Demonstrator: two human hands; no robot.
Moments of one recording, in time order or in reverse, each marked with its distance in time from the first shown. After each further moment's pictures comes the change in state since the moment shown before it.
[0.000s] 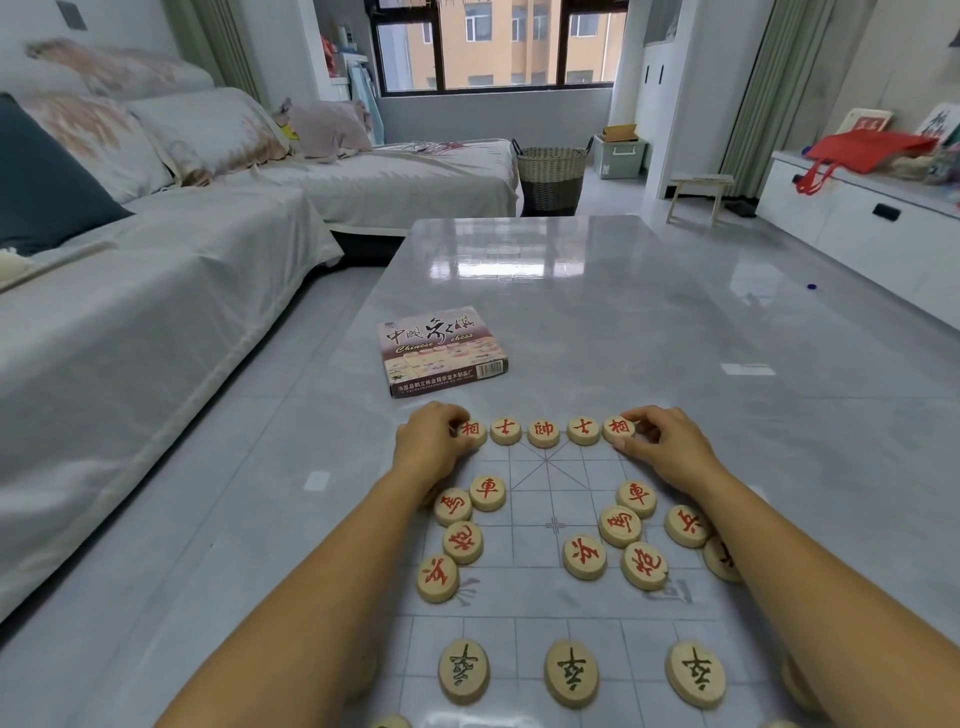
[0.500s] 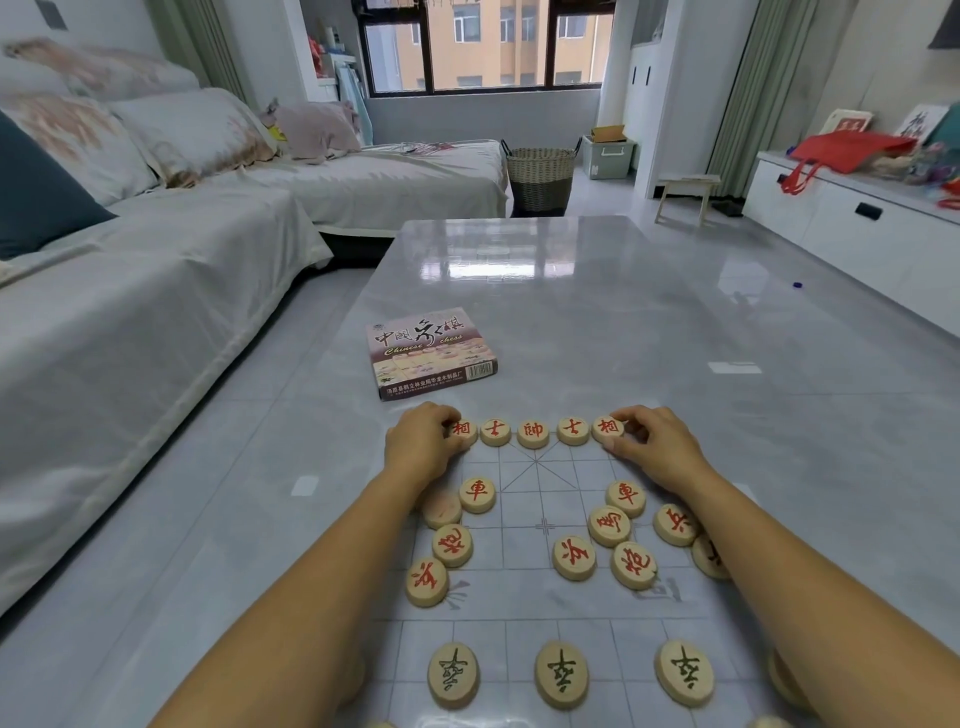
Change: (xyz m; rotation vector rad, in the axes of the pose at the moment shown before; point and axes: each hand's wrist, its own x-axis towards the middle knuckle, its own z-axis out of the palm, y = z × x) left_hand 0.003 0.004 0.002 0.049 -0.002 0.005; right_hand -0.003 -0.003 0.000 -0.015 0.008 0.004
